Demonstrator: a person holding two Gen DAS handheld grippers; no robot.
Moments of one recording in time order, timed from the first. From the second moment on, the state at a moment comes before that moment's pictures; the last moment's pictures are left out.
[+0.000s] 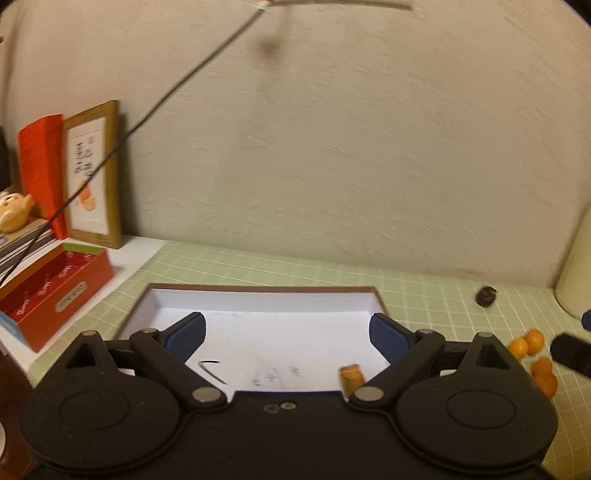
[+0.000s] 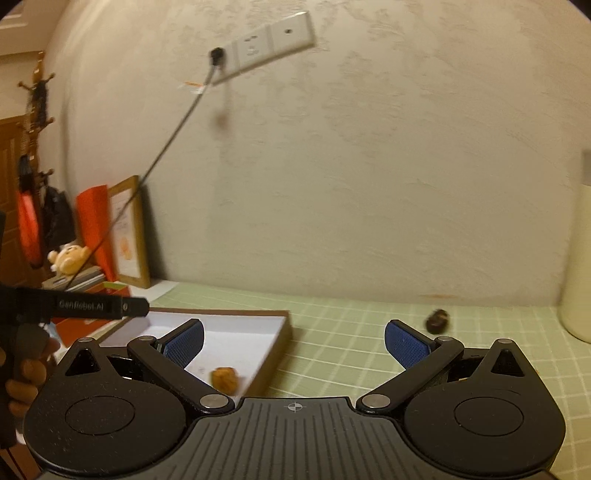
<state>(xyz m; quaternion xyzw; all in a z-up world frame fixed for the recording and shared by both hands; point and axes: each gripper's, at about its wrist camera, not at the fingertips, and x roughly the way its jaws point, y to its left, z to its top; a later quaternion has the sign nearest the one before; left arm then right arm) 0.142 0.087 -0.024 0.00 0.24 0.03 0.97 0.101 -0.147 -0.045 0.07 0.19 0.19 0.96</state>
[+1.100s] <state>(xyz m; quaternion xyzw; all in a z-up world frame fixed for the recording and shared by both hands) 0.152 -0.079 -0.078 0.08 0.29 -0.14 0.94 0.096 -0.286 -0.071 0.14 0.31 -0.04 0.94</state>
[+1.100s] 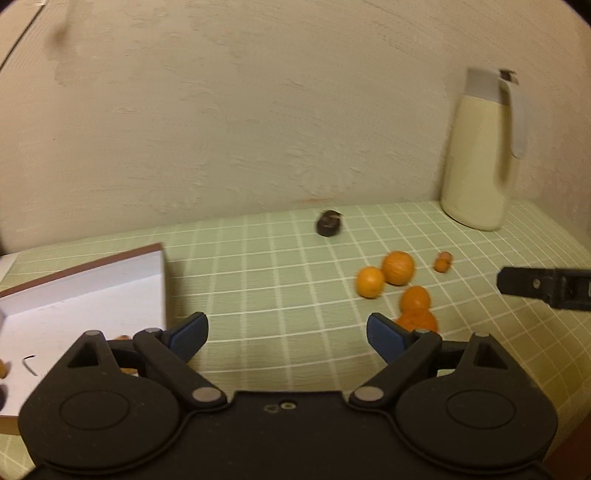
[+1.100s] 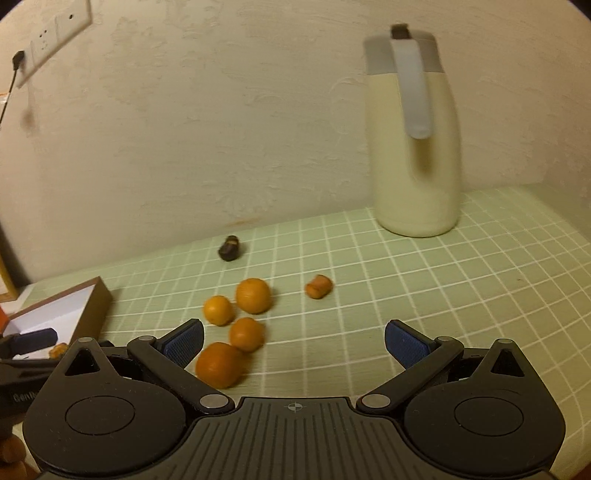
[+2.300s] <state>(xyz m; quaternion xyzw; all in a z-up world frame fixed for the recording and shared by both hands) 0.167 -0.160 -0.133 0.09 0.32 -0.19 0.92 0.096 -0.317 -0.083 0.16 0.32 -0.05 0.93</state>
